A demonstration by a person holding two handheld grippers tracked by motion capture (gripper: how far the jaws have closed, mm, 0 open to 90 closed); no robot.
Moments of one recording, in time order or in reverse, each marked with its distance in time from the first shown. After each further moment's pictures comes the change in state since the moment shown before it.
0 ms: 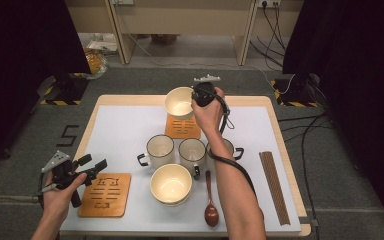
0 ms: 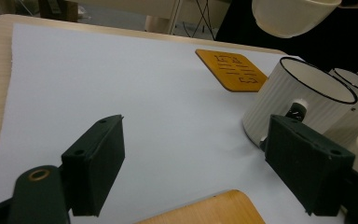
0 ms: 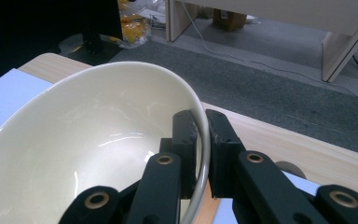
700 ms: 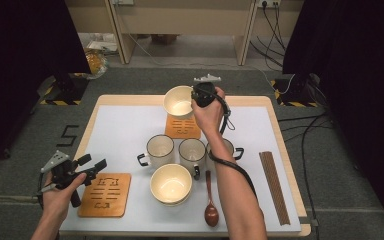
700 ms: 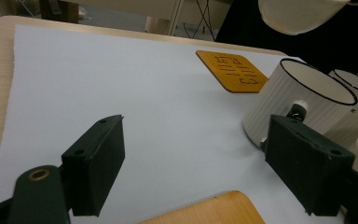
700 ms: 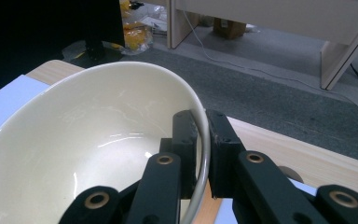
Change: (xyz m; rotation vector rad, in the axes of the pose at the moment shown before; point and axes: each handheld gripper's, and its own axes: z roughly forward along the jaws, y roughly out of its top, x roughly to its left) left arm 0.000 0.001 -0.001 -0.005 0.002 -0.001; right arm 0.004 0.002 -0.012 -0.030 0.002 -0.009
